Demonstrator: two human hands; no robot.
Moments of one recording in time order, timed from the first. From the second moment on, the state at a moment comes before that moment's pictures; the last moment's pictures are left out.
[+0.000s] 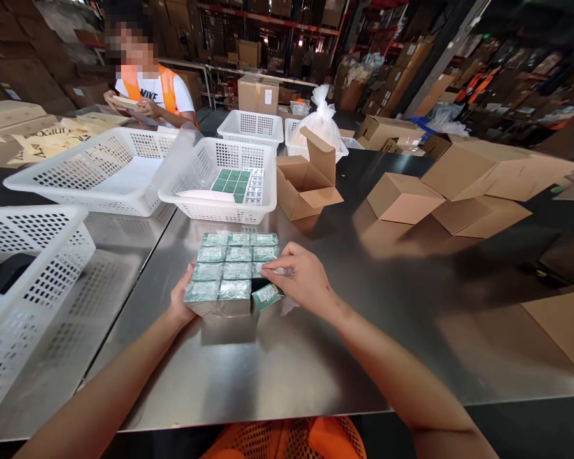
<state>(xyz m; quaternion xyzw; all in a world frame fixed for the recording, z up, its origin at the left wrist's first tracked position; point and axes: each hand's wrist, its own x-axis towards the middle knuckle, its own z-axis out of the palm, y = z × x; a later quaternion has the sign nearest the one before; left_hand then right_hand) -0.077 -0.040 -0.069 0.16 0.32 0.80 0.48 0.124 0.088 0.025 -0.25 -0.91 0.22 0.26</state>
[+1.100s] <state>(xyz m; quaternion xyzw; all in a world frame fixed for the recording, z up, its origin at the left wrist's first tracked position) -0.081 -0.040 -0.074 0.16 0.33 0.79 0.49 0.118 0.123 0.067 -0.22 -0.91 0.15 0.33</state>
